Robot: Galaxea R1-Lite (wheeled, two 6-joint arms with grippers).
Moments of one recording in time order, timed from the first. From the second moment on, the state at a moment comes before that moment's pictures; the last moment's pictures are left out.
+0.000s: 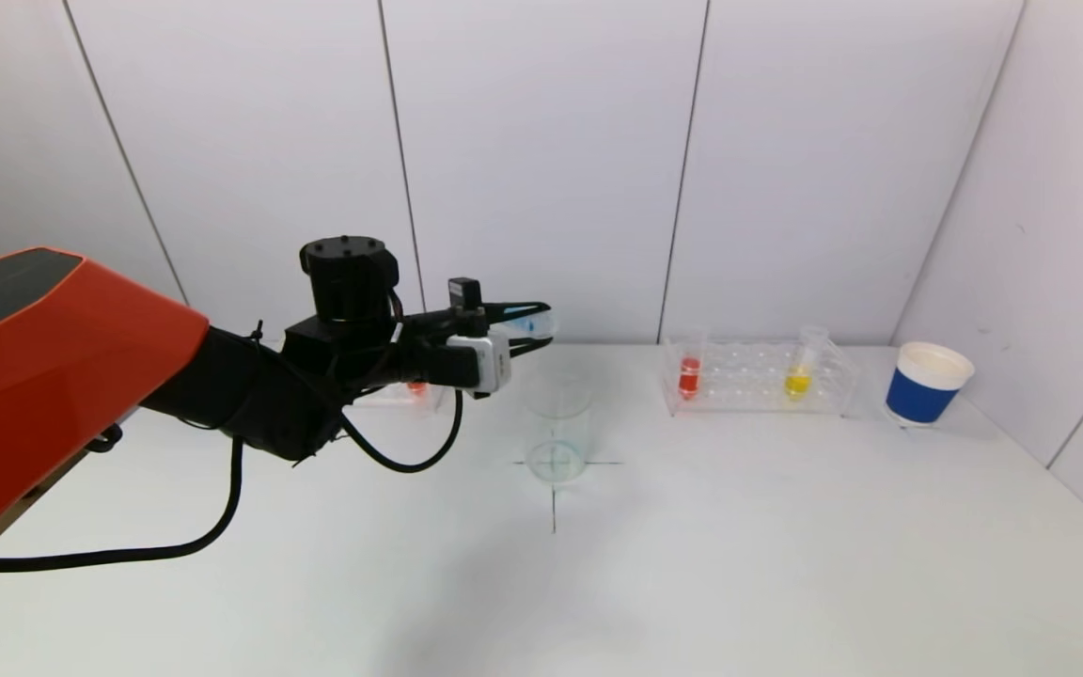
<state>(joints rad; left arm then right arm) -0.39 2.10 -1.16 -0.91 -0.74 1.28 0.00 0.00 0.00 -0.01 -0.02 0.03</state>
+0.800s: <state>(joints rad) -0.39 2.14 -1.15 -0.98 -0.74 1.35 0.00 0.00 0.00 -0.01 -0.02 0.03</state>
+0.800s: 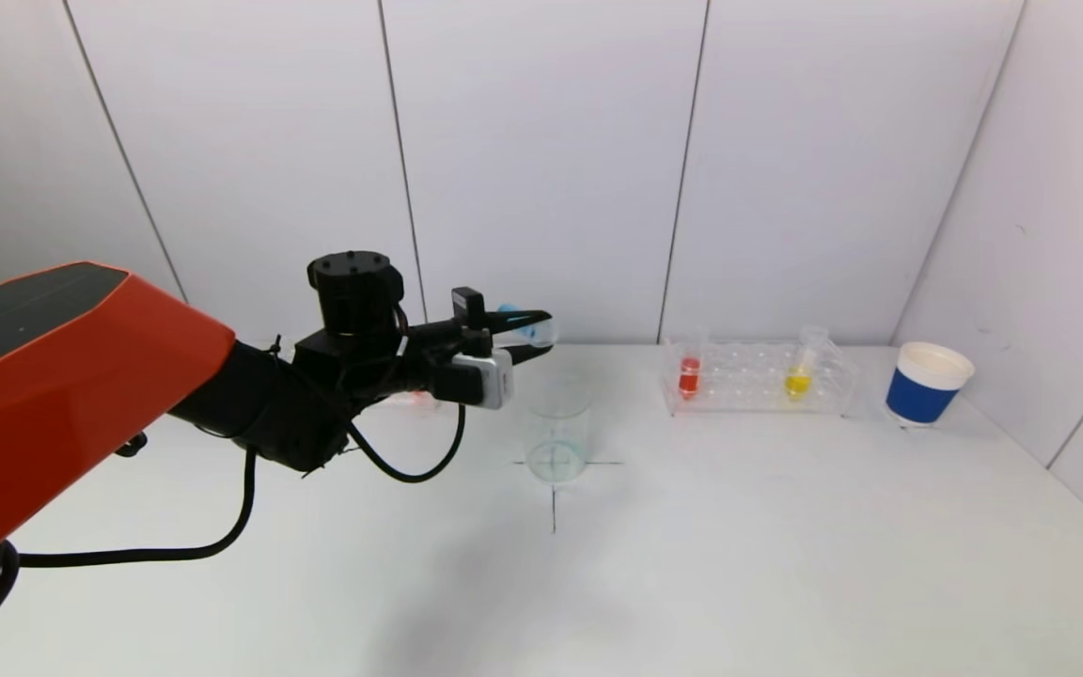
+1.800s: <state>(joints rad) -0.40 2.18 -1.18 -0.98 -0.73 1.52 0.00 0.00 0.00 -0.01 -0.02 0.03</state>
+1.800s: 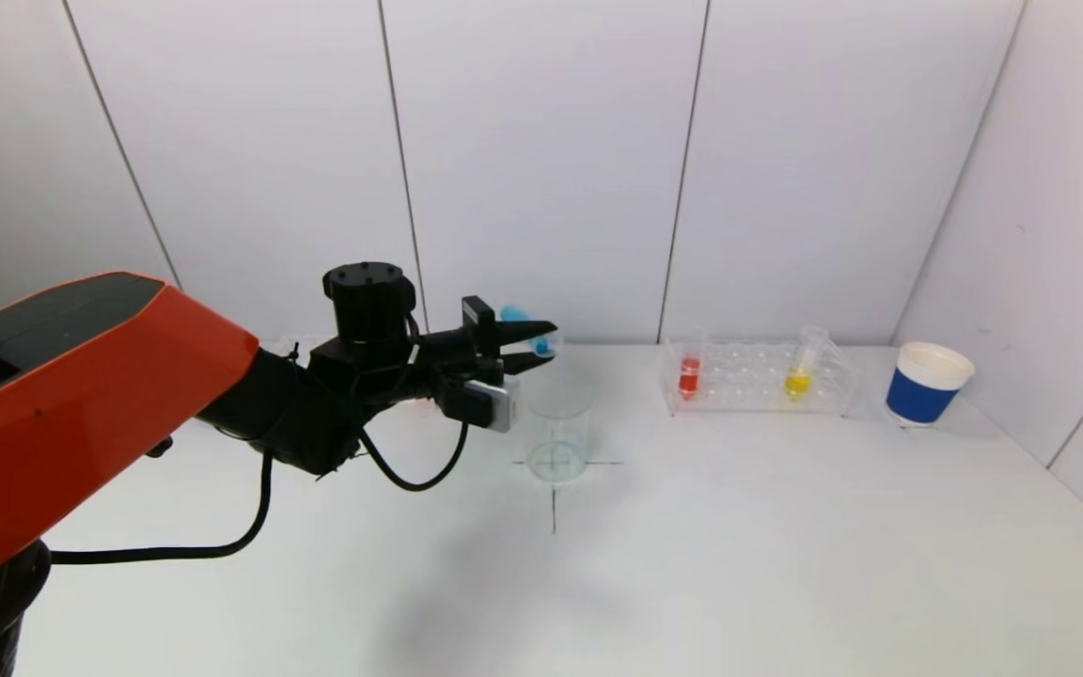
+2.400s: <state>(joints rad) -0.39 2.19 -1.19 -0.97 -0.73 1.59 0.00 0.00 0.00 -0.01 -0.02 0.03</state>
